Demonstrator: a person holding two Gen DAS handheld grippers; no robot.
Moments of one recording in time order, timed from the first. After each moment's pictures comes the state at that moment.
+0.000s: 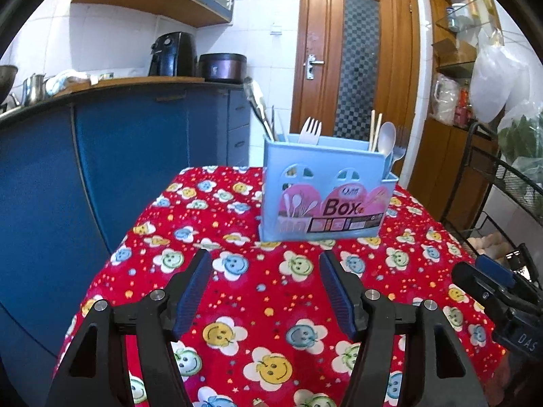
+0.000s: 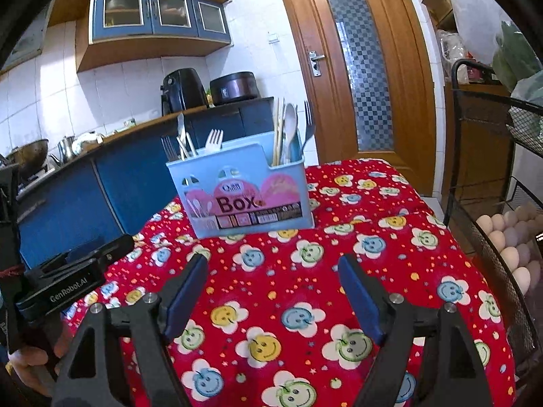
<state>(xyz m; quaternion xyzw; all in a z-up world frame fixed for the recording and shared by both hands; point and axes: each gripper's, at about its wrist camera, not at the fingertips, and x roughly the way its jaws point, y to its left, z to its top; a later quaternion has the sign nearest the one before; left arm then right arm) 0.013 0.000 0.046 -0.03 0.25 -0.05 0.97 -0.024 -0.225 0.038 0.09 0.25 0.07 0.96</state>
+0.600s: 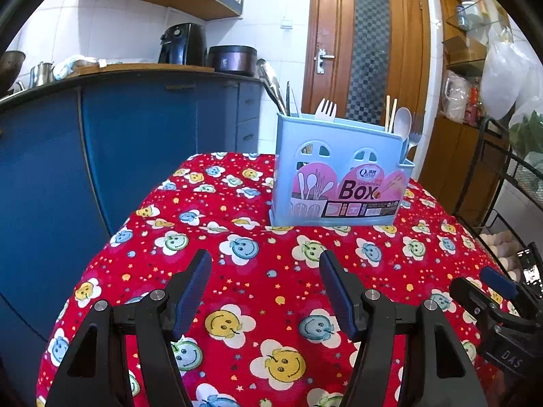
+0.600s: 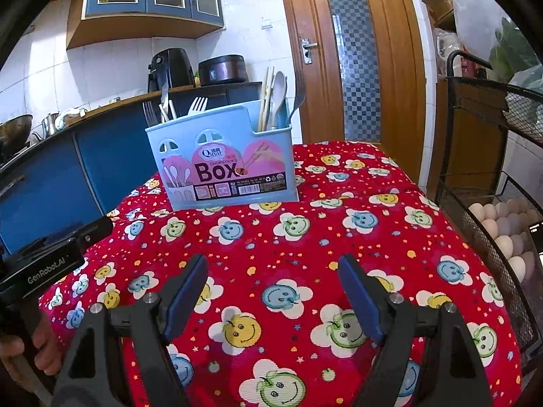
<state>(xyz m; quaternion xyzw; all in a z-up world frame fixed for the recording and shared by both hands) 0.017 0.001 0.024 -0.03 0.26 -0.03 0.97 -0.017 -0.219 0.010 0.06 0.27 0.04 0.96</state>
